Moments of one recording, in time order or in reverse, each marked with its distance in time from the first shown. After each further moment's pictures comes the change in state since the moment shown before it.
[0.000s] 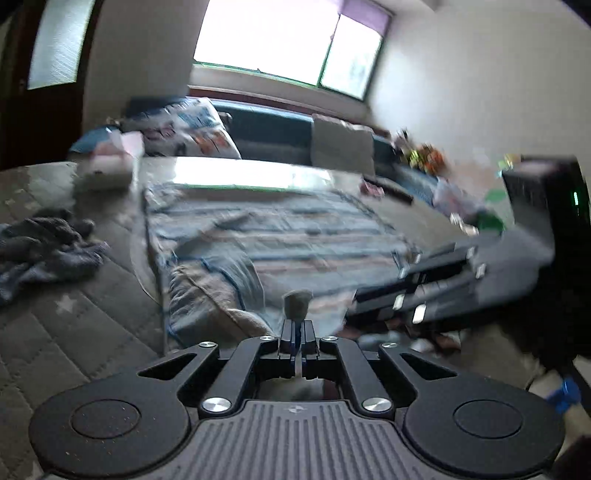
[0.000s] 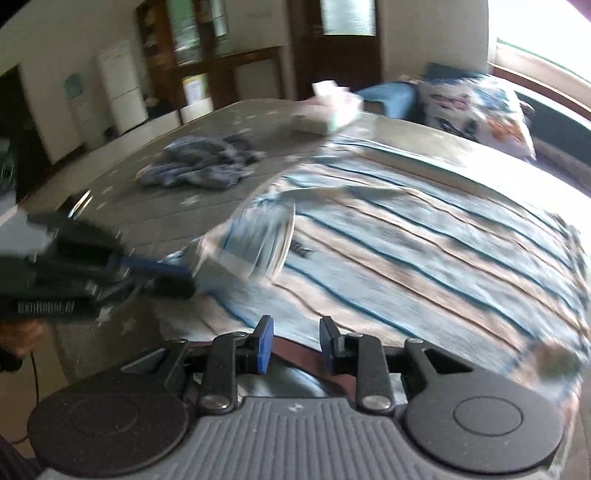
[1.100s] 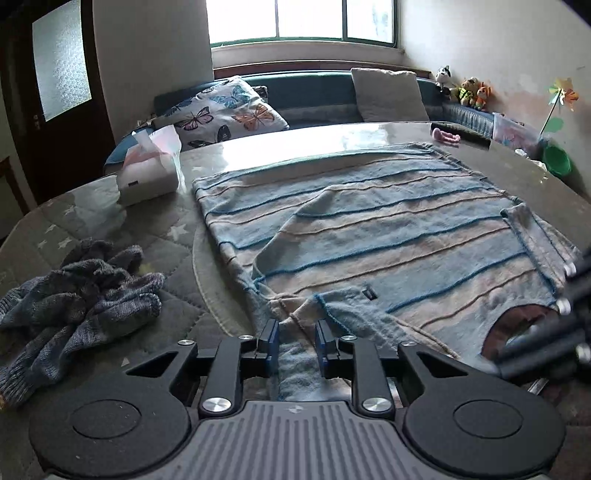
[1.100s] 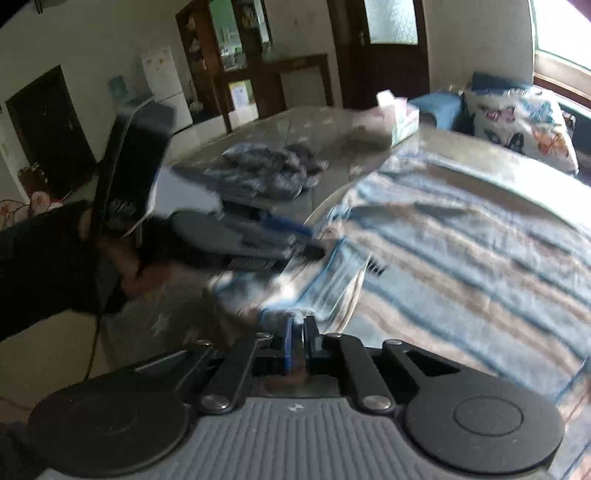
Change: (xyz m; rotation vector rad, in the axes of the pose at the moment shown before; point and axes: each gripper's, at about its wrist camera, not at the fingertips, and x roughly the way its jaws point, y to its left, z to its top) left arm 0.064 0.042 0.036 0.153 0.106 0.252; right arm 0.010 0.038 0.010 -0.084 -0.031 0.135
